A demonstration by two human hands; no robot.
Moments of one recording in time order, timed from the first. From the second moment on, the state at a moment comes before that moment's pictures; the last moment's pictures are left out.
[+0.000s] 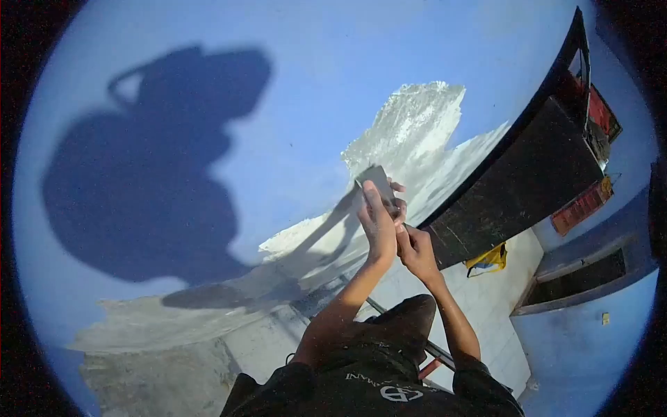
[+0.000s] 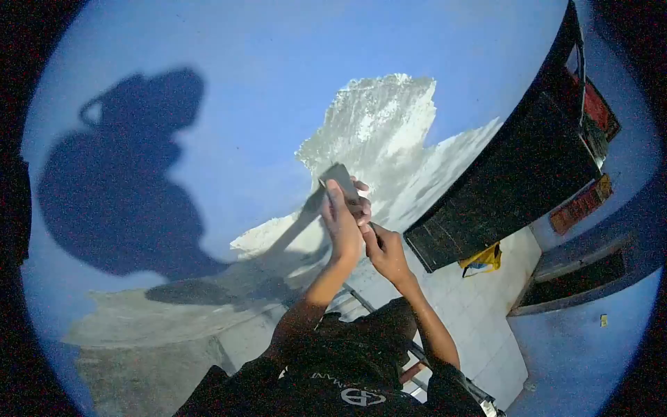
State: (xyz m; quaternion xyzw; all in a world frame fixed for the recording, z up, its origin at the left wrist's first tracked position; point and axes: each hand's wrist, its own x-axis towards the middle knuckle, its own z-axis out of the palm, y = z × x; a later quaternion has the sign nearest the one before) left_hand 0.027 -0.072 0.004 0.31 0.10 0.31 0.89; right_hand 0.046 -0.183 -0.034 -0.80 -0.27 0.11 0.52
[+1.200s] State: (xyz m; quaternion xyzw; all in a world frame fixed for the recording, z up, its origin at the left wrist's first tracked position) left_hand 0.017 -0.051 0.058 0.27 0.05 0.36 0.89; right_hand 0.049 -0.155 0.029 -0.80 -0.38 0.02 0.46
